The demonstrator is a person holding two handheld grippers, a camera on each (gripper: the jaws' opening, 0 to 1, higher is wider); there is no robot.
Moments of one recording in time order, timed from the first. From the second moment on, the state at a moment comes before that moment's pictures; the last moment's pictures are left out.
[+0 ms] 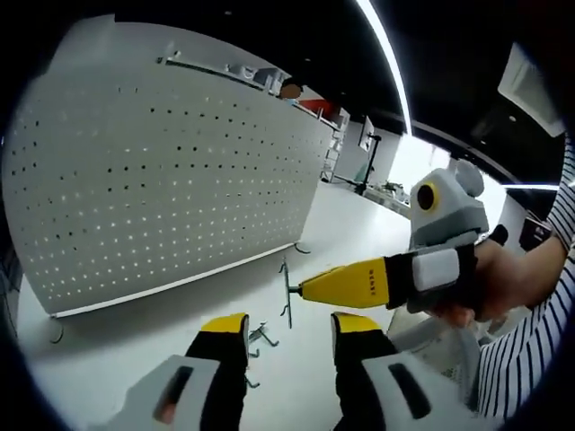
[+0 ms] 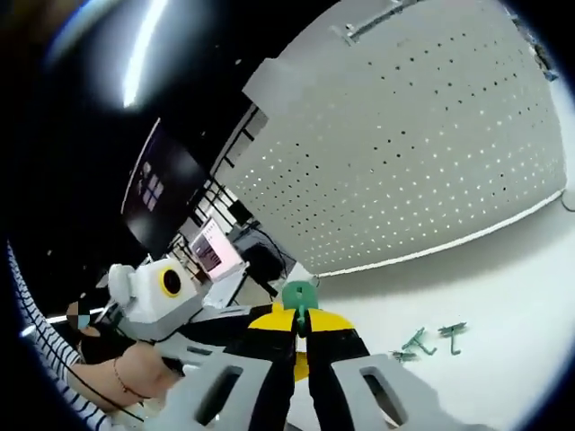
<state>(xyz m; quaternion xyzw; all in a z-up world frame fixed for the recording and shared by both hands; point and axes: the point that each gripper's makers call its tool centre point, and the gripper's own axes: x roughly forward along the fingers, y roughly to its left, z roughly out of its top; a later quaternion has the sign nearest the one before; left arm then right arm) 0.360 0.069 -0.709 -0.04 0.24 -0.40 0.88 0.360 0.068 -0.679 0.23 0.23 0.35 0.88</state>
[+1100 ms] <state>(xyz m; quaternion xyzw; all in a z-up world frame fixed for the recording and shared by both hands) 0.350 0.088 -0.695 -0.09 0.23 -0.38 0.89 0.372 0.093 -0.651 0.09 0.16 0.38 0.91</state>
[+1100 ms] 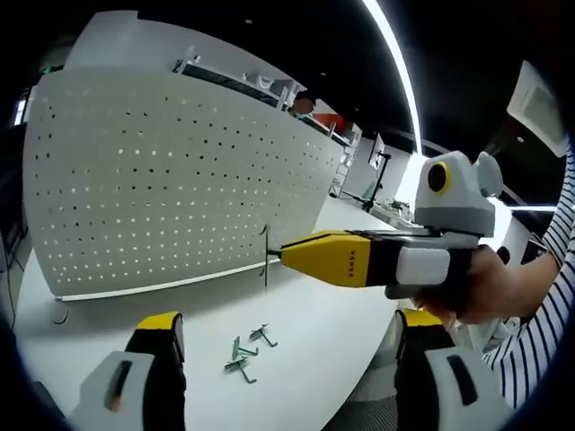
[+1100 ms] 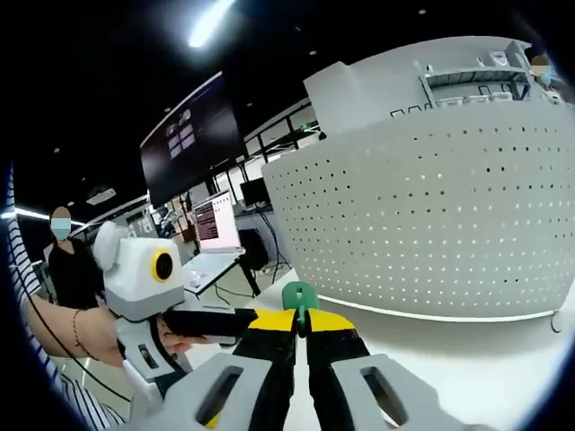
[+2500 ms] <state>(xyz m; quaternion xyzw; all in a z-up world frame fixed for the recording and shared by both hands) 0.351 0.114 -0.711 -0.09 0.26 -0.36 0.89 0.520 0.030 -0.573 0.00 -0.02 0.13 0.99</state>
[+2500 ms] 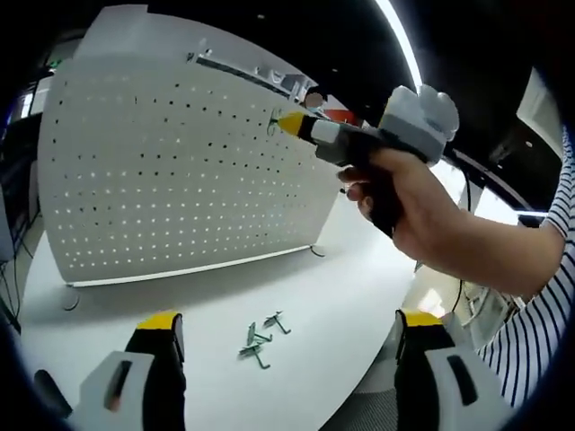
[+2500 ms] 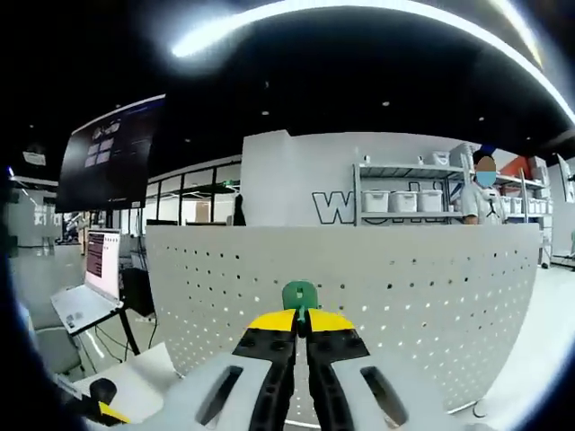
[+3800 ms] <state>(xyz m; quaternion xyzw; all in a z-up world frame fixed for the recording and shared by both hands) 0.356 0.125 -0.733 -0.10 0.29 -0.35 0.88 0.580 0.007 -0.564 0.04 -0.06 0.08 0.99</state>
